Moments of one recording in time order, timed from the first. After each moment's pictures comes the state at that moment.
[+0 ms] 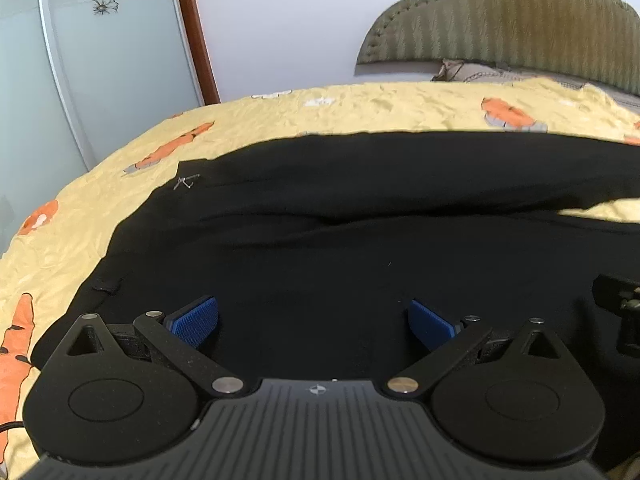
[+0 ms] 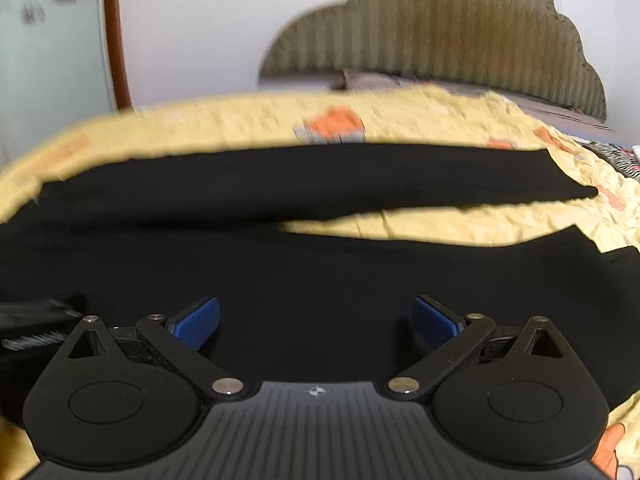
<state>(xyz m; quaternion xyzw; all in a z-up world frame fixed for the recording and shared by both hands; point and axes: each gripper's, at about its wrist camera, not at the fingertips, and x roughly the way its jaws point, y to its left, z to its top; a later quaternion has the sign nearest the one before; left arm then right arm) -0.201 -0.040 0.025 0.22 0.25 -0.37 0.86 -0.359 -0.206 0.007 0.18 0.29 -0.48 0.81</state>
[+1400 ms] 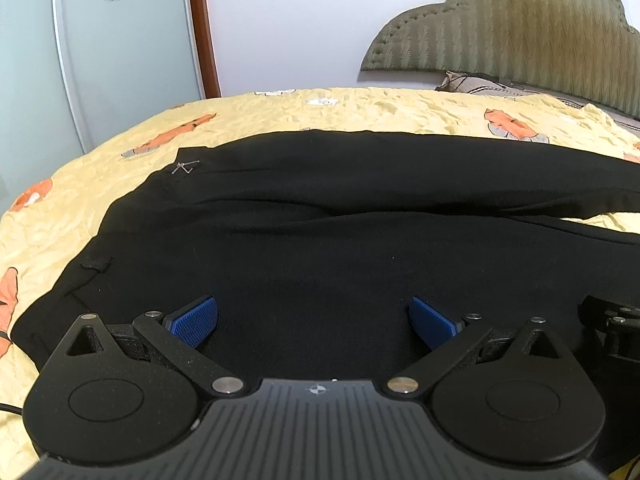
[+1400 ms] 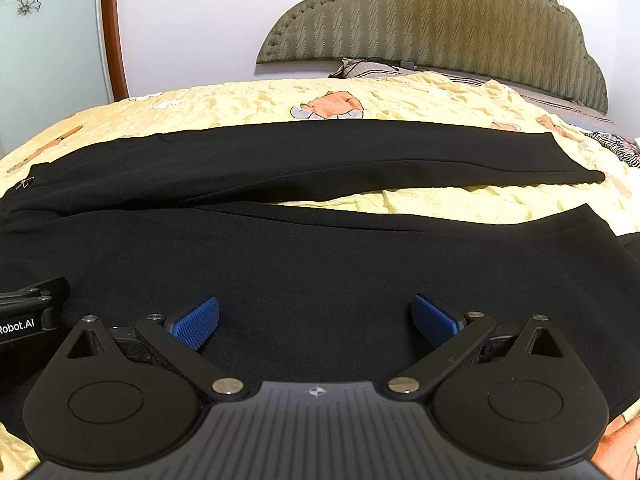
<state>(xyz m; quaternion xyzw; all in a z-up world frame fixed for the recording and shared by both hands) -0.193 -0.030 0.015 0.18 0.26 -0.38 0.87 -0.366 -0.211 -0.005 0.19 0.28 -0.48 0.81</state>
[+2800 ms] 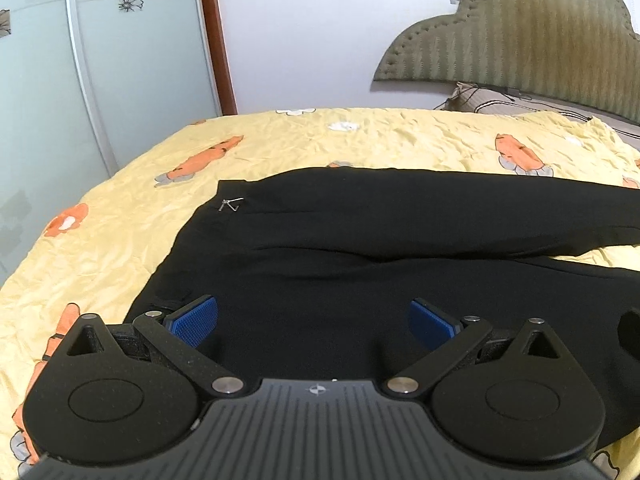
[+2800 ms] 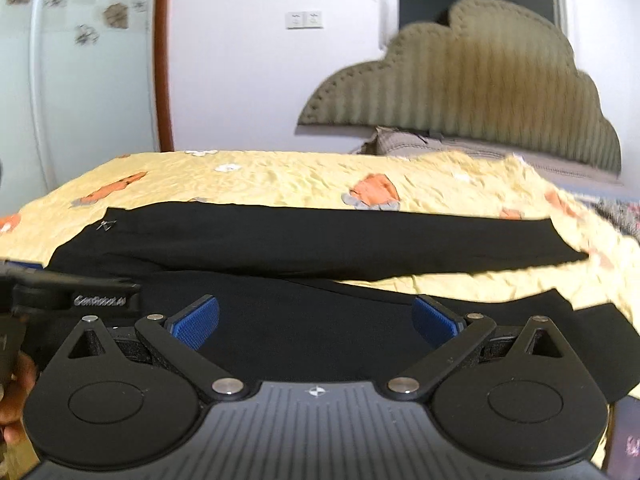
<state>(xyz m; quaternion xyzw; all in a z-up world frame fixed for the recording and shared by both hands) -0.183 -0.003 0.080 0.19 0.26 -0.37 0.87 -0.365 -0.130 0.081 0.12 0.23 -0.45 0.85</state>
